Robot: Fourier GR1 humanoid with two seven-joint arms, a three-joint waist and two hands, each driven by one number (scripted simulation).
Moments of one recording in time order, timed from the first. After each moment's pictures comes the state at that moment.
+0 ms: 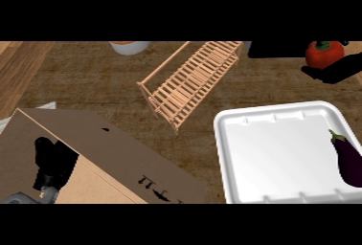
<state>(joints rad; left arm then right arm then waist) -0.11 0.68 -0.56 -1.49 0.60 0.44 0.00 -0.80 -0.61 -0.04 -1.14 0.44 0.36 -0.24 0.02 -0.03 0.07</state>
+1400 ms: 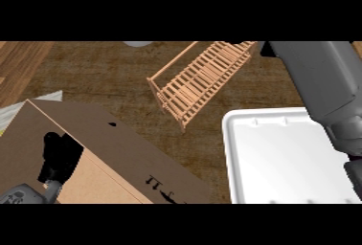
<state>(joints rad) -0.20 0.73 -0.65 -1.50 0.62 0.45 0.00 -1.30 -0.30 0.07 -0.65 0.64 0.17 -0.09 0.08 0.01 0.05</state>
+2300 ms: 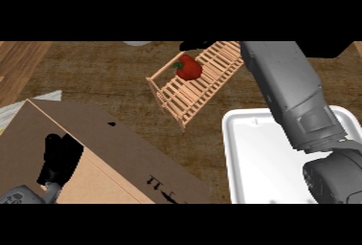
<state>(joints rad) -0.21 0.76 -0.69 -1.52 0.64 0.49 0.00 -1.38 -0.12 -0.33 -0.37 0.23 0.25 -0.06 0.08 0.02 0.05</state>
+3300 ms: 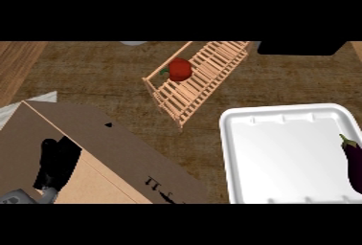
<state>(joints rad) -0.20 0.80 -0.72 -1.55 0.68 0.52 -0.02 -1.30 -0.57 -0.55 -0.29 0.13 0.16 -0.11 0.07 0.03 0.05</state>
